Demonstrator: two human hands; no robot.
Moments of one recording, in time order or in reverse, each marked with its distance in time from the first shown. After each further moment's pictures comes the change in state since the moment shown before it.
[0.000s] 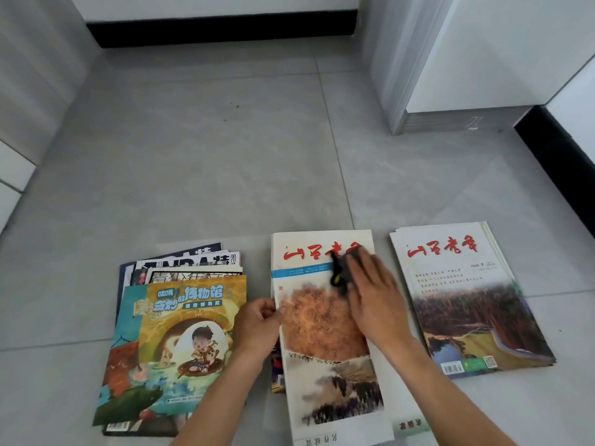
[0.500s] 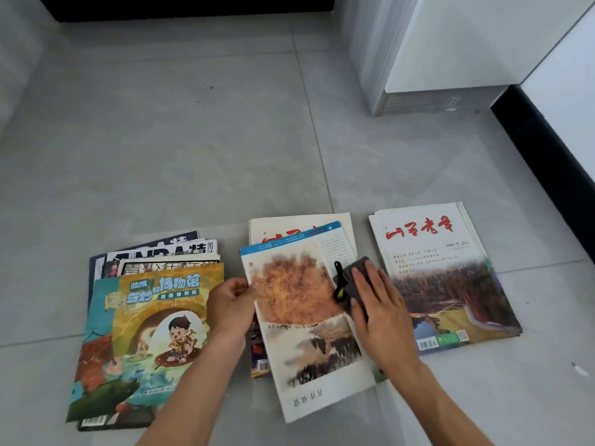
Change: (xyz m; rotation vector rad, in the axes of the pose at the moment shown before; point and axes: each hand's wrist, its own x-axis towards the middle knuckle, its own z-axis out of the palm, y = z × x) left_hand 0.008 0.005 0.006 -0.211 0.175 -0.068; right_hand -0.064 0.027 -0.007 0.065 0.080 0.118
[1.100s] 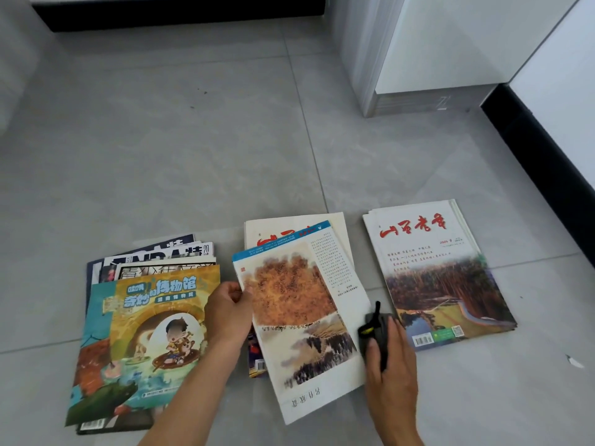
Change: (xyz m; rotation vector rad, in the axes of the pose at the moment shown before) left_hand -0.012 -0.001 -0.003 0.135 -0.008 0.085; right_hand -0.085 -0.018 0.002 0.436 0.005 0.632
